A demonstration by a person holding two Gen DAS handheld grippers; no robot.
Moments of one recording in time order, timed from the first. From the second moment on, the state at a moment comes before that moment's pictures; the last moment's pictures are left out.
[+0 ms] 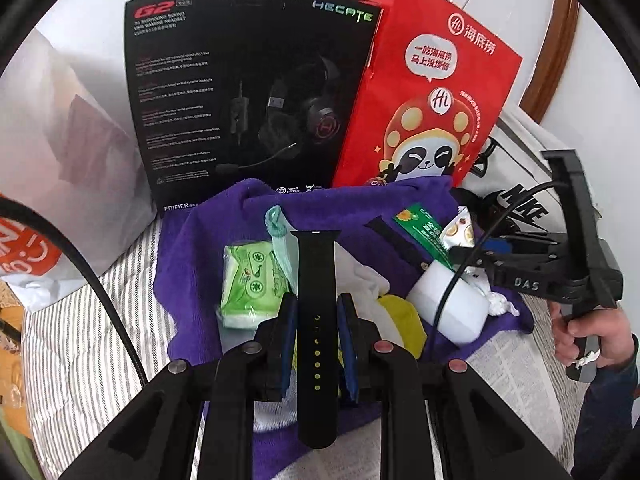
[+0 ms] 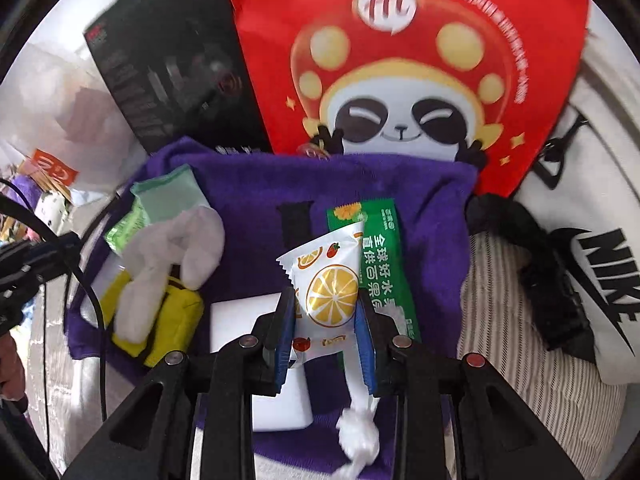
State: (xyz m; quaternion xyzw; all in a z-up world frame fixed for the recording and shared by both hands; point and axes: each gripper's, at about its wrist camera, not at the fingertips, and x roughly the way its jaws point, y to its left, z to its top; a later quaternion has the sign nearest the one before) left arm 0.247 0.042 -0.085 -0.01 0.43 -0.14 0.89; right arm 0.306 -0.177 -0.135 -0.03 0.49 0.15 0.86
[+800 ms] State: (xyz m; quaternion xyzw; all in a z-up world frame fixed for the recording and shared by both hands) left arm 0.279 0.039 -0.129 -0.03 0.48 -0.15 0.86; right arm 0.315 -0.192 -0.158 -0.01 0.50 0.15 0.85
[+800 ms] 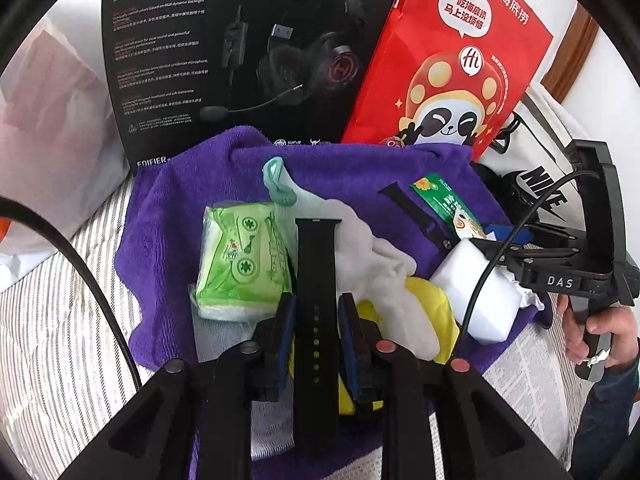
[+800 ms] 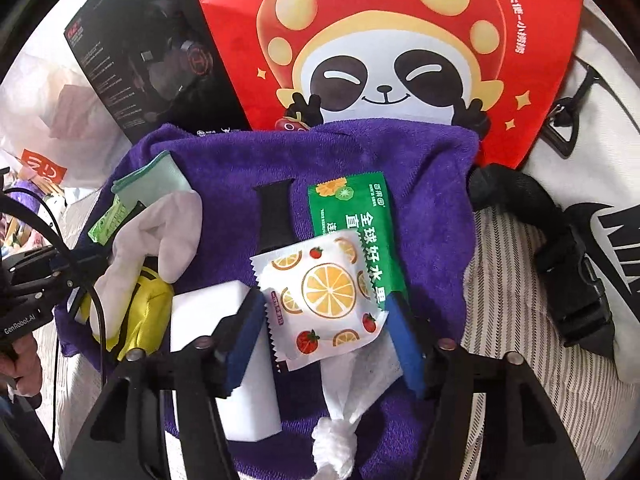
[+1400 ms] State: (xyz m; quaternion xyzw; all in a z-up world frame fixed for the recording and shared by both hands) left arm 0.238 0.045 -0.084 -0.04 0.46 -0.11 0.88; right arm 0.270 -0.174 -0.106 -0.01 0.47 0.16 0.86
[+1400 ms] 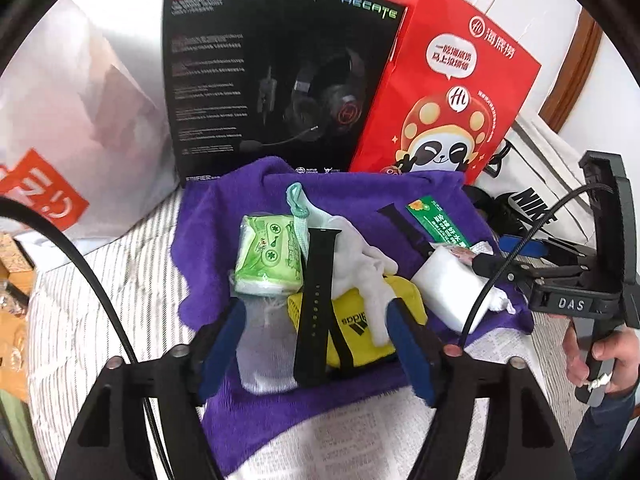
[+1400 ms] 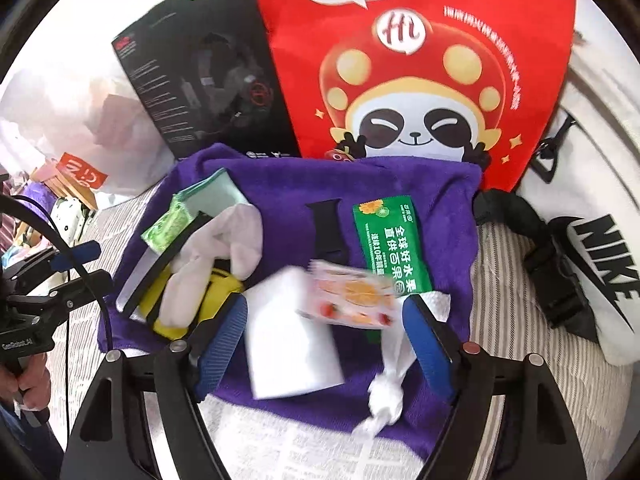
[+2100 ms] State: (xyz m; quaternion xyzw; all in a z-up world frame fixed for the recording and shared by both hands) left arm 0.155 0.033 -0.044 -0.03 0.43 -0.06 0.90; right arm 0.162 -0.184 -0.063 -0.03 0.43 0.10 0.90
